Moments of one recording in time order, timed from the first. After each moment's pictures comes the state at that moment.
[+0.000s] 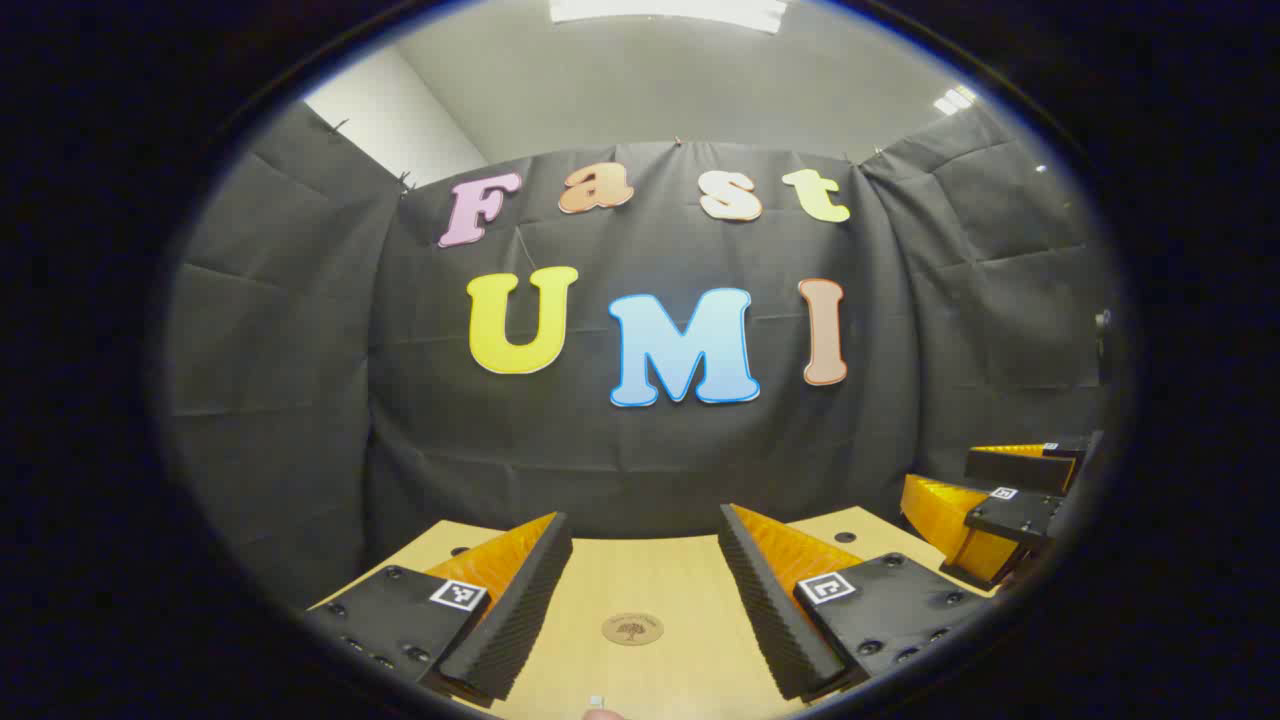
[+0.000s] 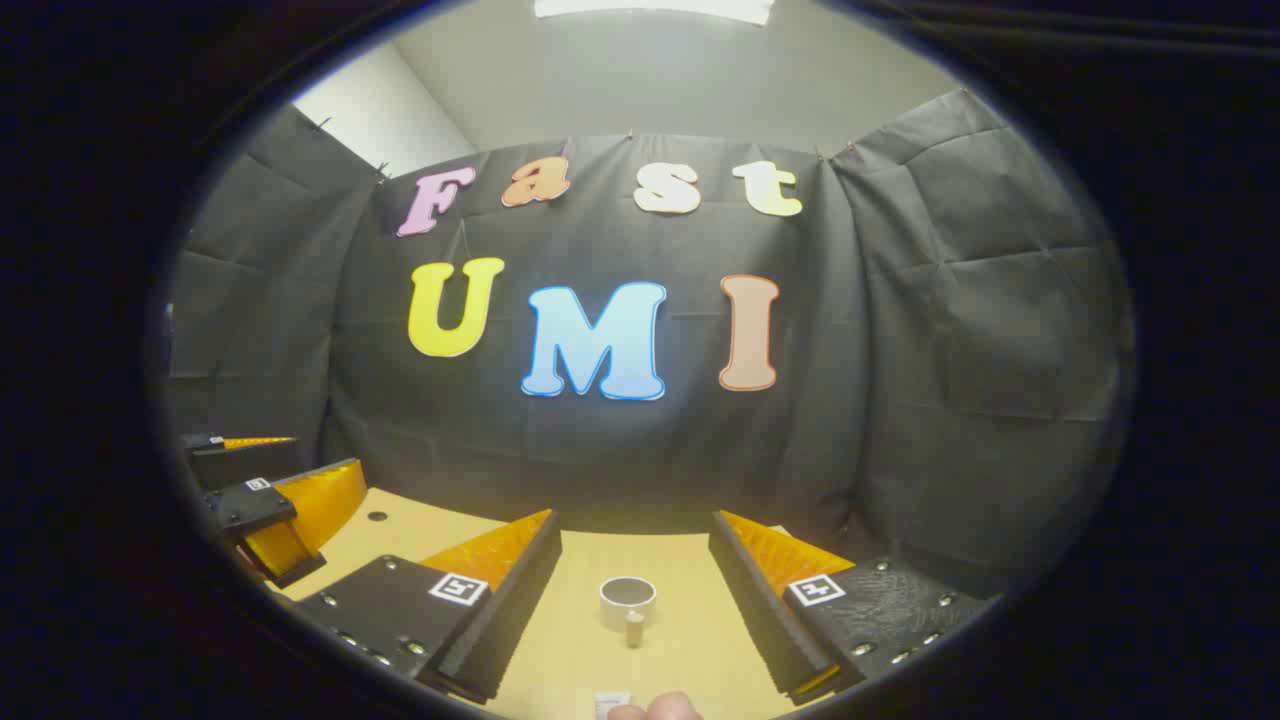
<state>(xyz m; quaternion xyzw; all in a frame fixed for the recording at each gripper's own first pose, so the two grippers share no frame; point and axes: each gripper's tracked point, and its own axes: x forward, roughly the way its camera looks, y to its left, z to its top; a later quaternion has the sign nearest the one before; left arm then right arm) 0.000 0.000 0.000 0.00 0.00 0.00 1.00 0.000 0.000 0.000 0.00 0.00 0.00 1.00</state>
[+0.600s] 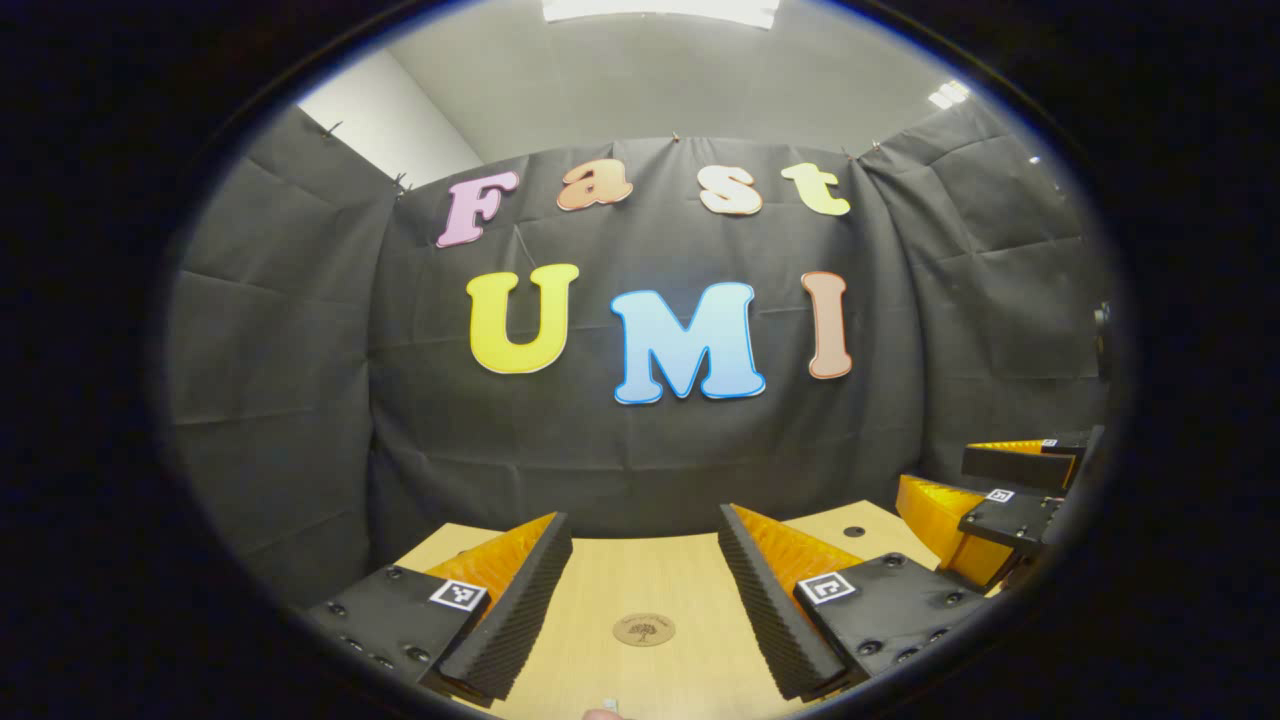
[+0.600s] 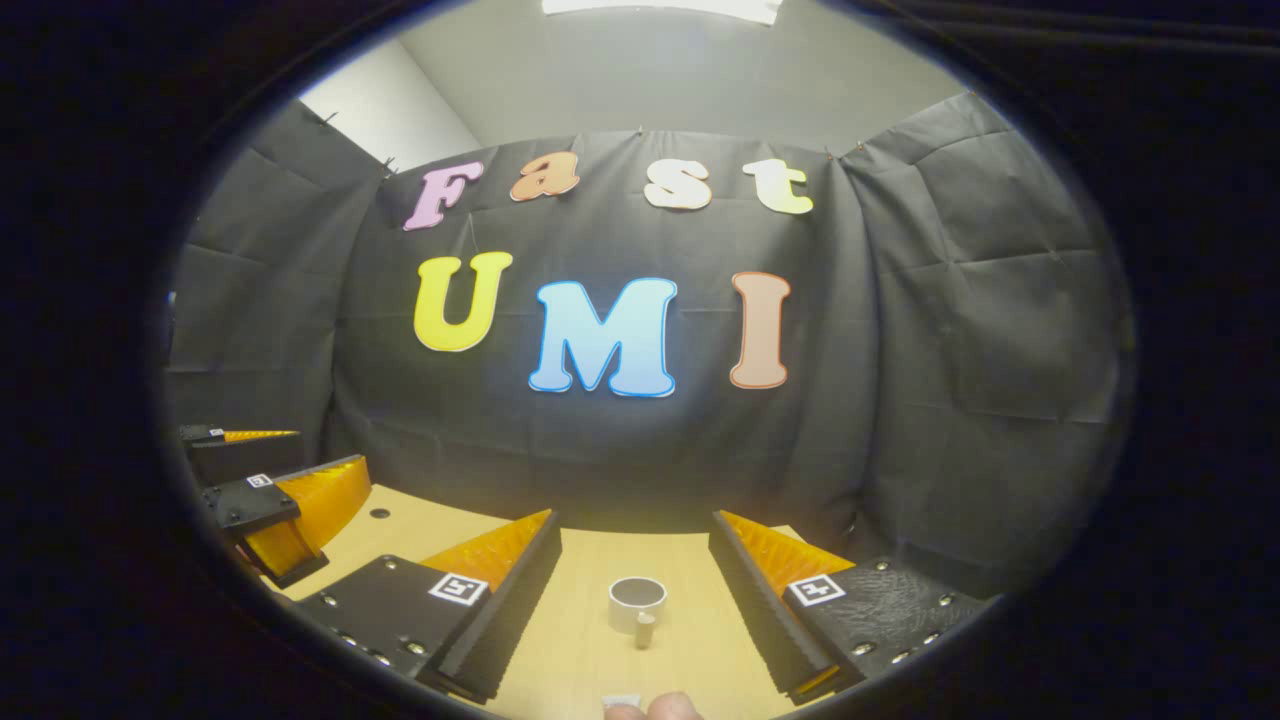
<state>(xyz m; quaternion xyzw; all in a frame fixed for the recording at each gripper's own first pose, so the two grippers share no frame) 0.010 0.013 -0.006 0.01 0.00 0.00 1.00 0.009 0.017 -0.002 -0.01 0.00 0.01 1.00</state>
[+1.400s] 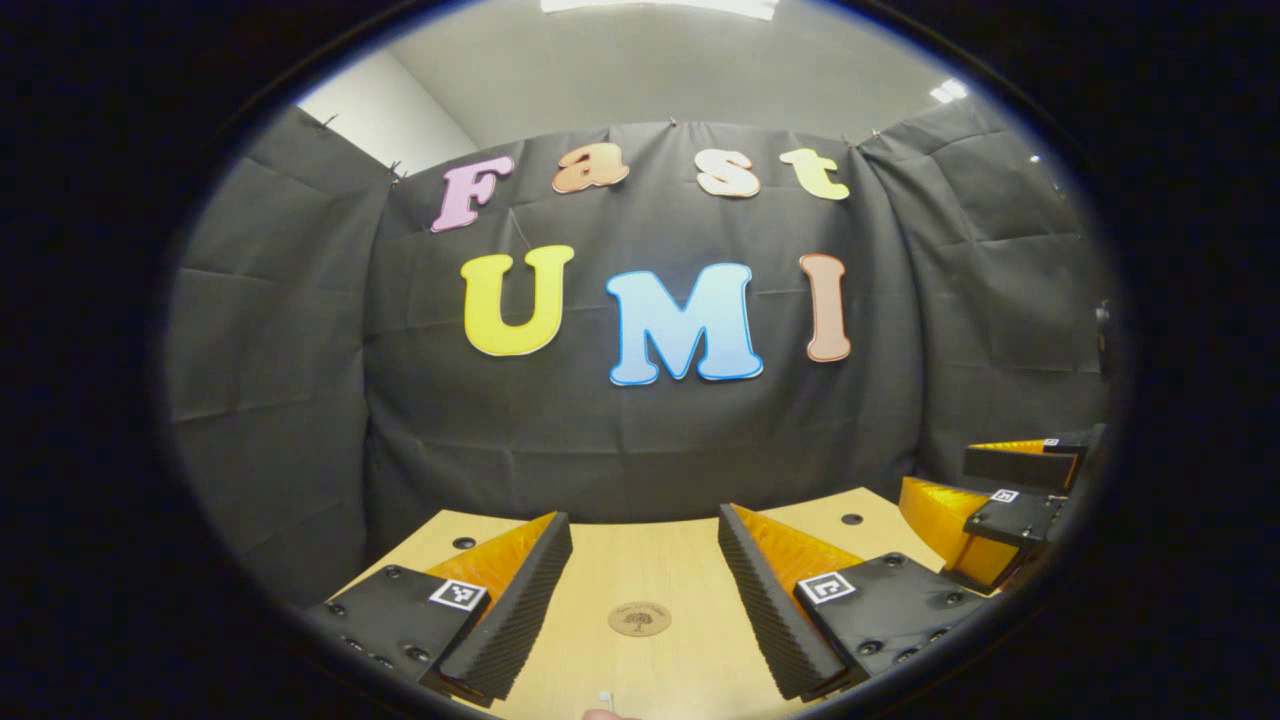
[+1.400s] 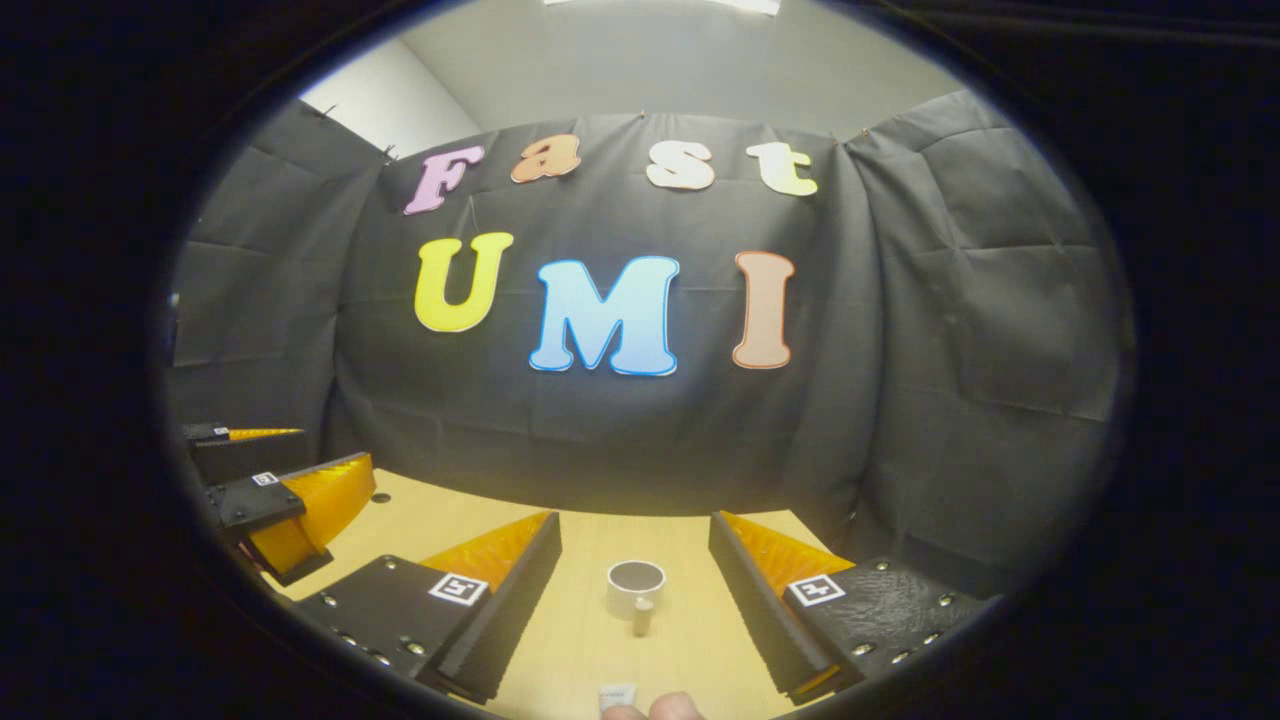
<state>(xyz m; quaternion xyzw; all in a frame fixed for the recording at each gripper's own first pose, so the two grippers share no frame) 0.018 0.003 -0.025 0.01 0.03 0.00 1.00 0.011 0.010 -0.021 -0.01 0.03 0.01 1.00</state>
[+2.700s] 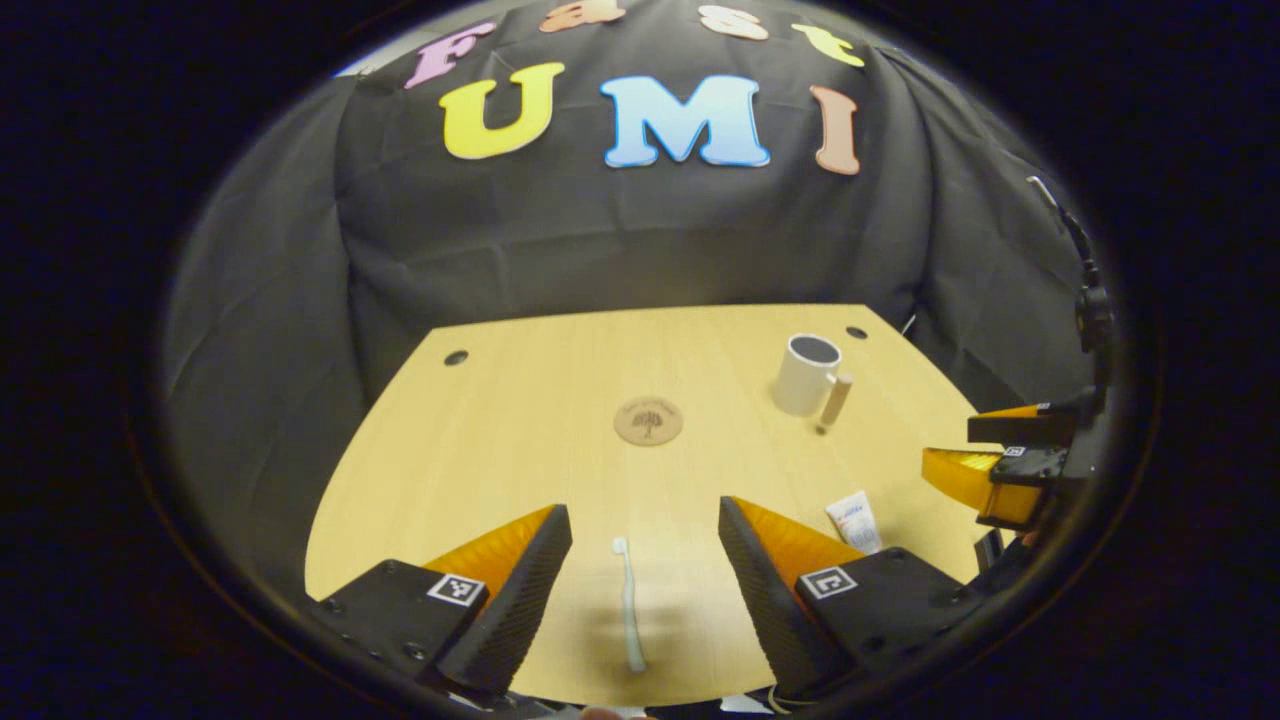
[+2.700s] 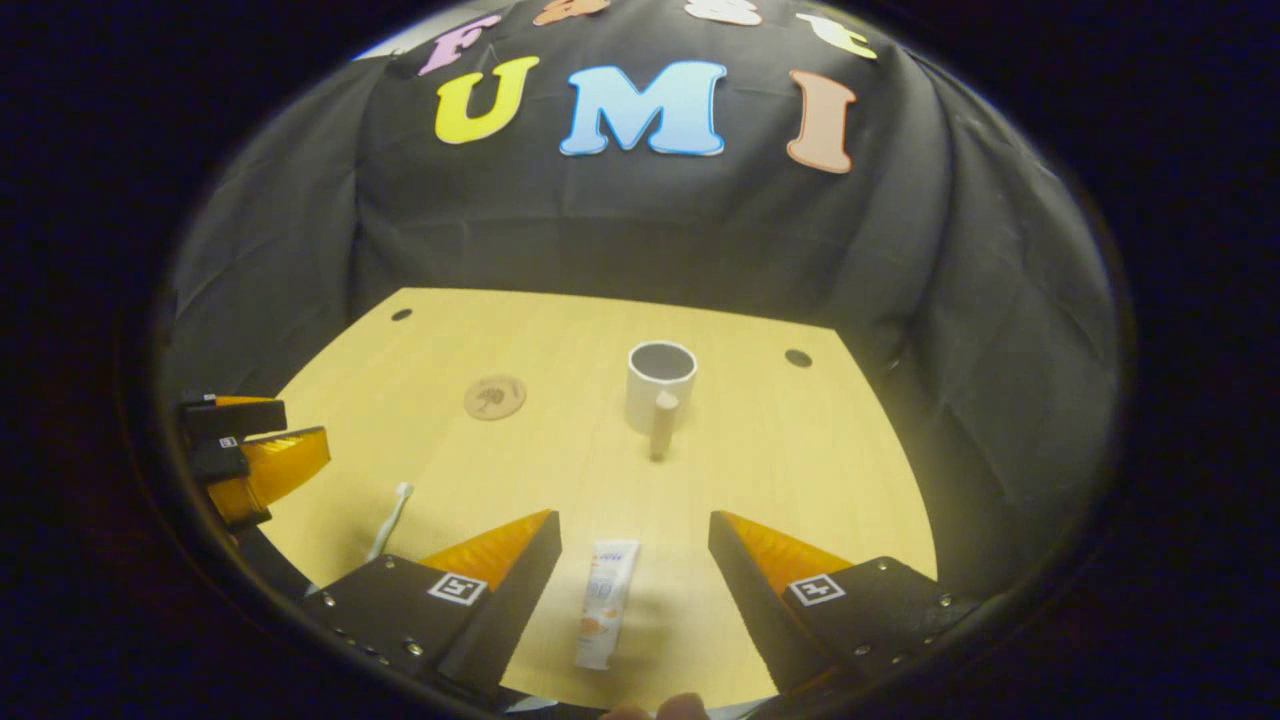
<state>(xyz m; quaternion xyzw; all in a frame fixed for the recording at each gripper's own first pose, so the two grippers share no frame) -0.051 0.040 -0.237 0.00 0.36 -0.01 0.93 -0.026 0.009 -0.210 -0.03 0.35 0.08 0.93</state>
